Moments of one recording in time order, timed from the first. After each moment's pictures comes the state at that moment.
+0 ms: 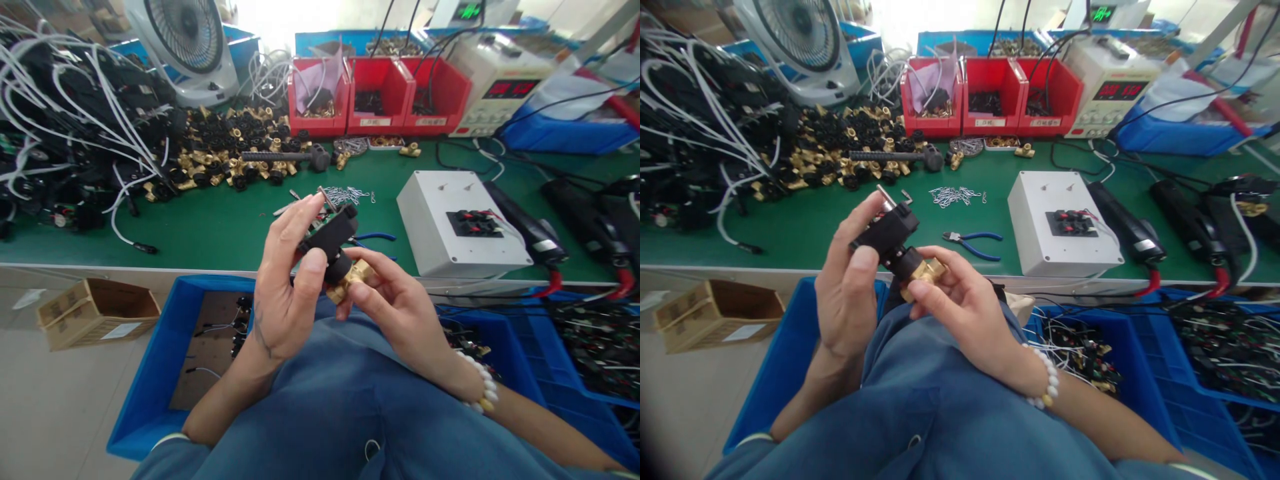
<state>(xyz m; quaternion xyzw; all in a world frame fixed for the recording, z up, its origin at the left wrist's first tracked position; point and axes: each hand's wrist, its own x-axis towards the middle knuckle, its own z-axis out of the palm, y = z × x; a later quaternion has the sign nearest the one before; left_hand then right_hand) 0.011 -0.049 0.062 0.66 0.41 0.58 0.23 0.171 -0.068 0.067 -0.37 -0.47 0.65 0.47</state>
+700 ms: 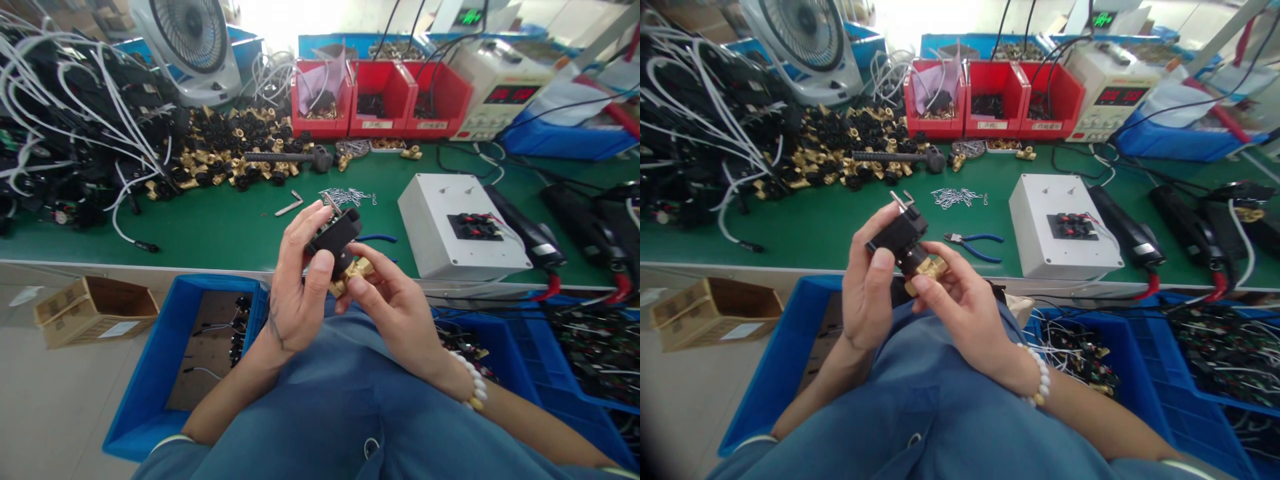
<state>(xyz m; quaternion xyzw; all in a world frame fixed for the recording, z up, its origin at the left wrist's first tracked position) 0.017 -0.044 0.045 0.67 0.40 0.59 0.22 0.165 -0.065 0.063 -0.40 -0.49 0.60 0.48</state>
